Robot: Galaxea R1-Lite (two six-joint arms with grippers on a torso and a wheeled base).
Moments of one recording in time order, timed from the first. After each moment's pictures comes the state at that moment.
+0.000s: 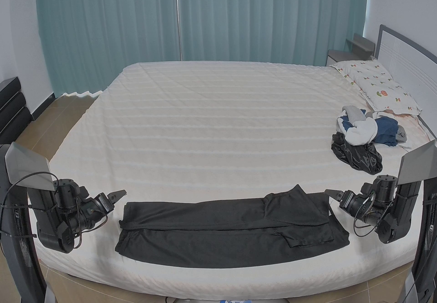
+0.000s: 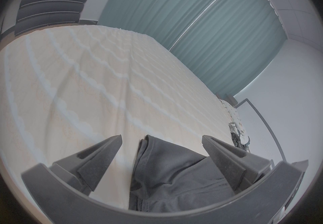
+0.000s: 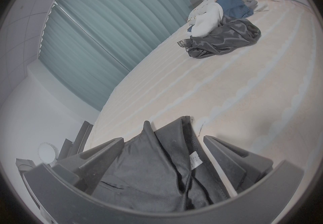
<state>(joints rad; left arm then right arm) 0.11 2.33 -0.38 -1.50 -0.35 -0.60 -0.05 2.38 -0.41 -1.52 0.33 0.59</state>
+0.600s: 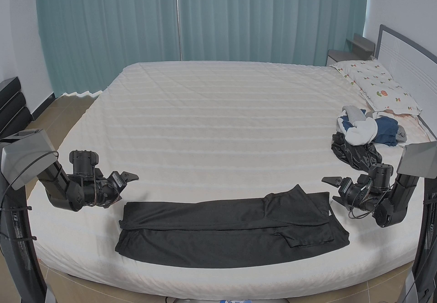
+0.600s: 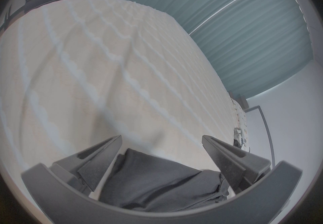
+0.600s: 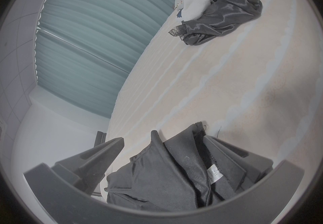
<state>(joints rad) 0.04 2.28 -0.87 -0.73 -0.32 -0.74 -0.07 2.38 -0.64 -1.27 0.45 0.79</state>
